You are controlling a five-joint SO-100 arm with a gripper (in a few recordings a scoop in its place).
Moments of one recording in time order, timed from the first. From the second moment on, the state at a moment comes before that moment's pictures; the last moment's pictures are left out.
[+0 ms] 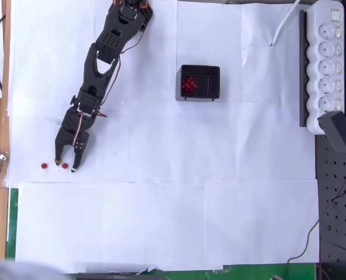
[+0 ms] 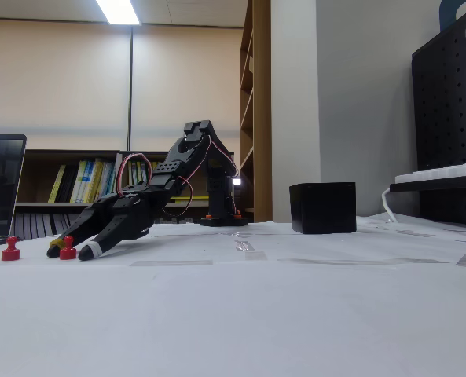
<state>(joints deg) 22.8 142.3 107.5 -15.5 -88.1</state>
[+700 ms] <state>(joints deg) 22.8 141.2 107.2 -13.5 -88.2</state>
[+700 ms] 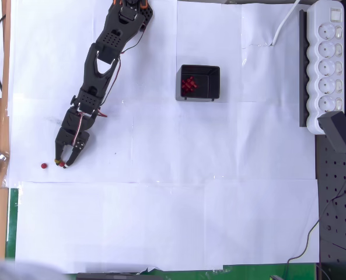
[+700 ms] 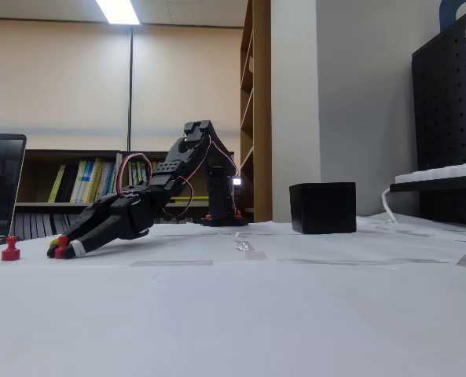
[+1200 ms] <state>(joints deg) -2.8 98.2 112.2 76.6 -98.5</state>
